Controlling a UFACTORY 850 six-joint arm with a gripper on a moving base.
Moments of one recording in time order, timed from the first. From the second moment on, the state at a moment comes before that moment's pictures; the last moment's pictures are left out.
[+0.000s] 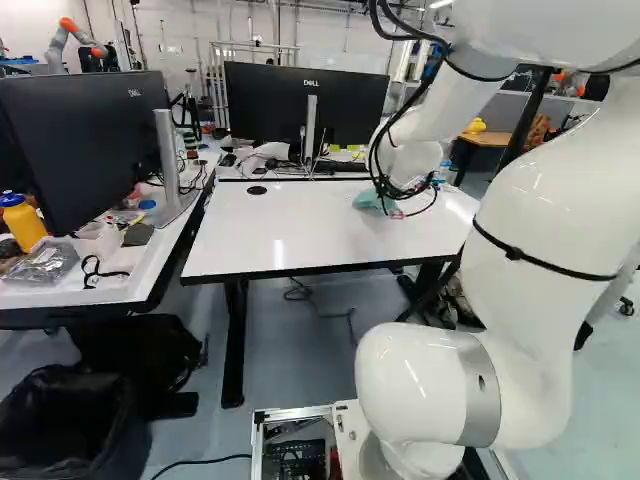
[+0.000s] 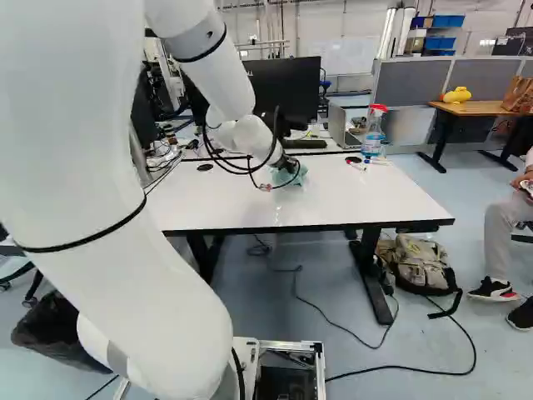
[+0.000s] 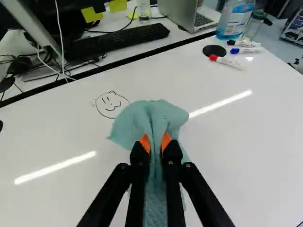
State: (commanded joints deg) arm -15.2 -4.5 -42.8 5.9 12.4 0.0
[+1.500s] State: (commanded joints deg) arm -21.8 -17.2 -54.5 5.9 12.4 0.0
